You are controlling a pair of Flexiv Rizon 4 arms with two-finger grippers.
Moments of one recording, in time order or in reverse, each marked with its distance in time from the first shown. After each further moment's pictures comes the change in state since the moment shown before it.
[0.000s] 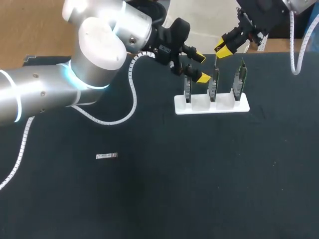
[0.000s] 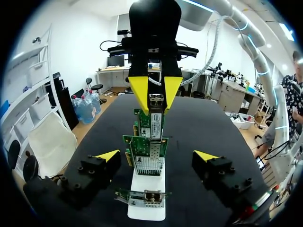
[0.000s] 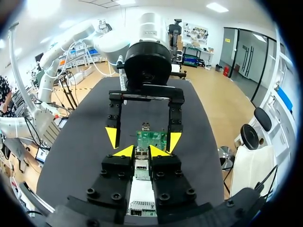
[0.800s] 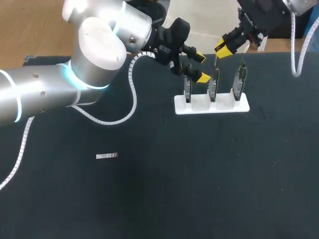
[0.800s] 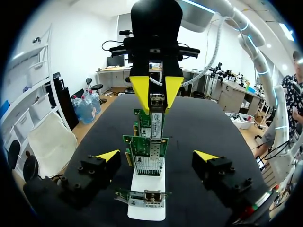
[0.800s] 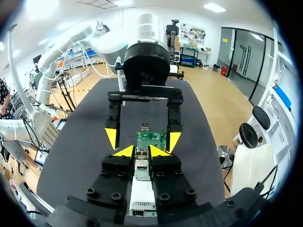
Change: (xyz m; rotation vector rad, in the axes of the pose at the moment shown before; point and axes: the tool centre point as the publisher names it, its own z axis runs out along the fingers) left arm 0.000 0.000 0.000 0.000 0.000 0.000; right arm 0.000 0.001 0.000 0.019 -0.010 0.014
